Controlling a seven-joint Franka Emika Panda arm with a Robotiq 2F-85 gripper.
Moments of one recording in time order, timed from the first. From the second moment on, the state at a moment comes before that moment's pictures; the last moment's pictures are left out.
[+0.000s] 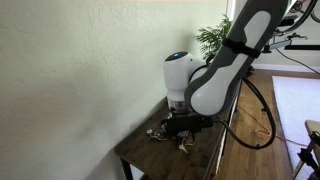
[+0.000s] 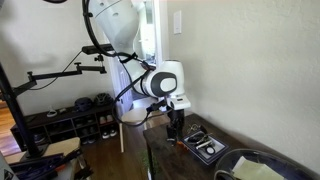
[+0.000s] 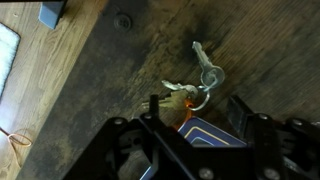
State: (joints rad) arm 0.24 0.55 -0.11 -2.13 -0.13 2.66 1.20
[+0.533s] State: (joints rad) arm 0.24 0.57 -0.11 -2.12 -0.13 2.66 1.21
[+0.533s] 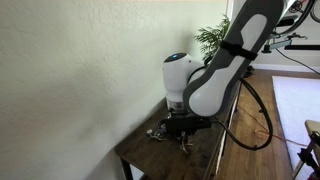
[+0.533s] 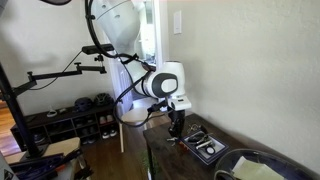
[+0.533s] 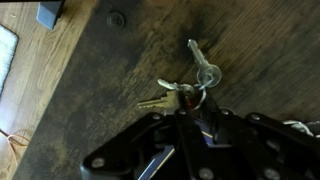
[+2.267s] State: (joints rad) arm 0.26 0.49 -0.09 -2.12 -0.09 2.72 1.21
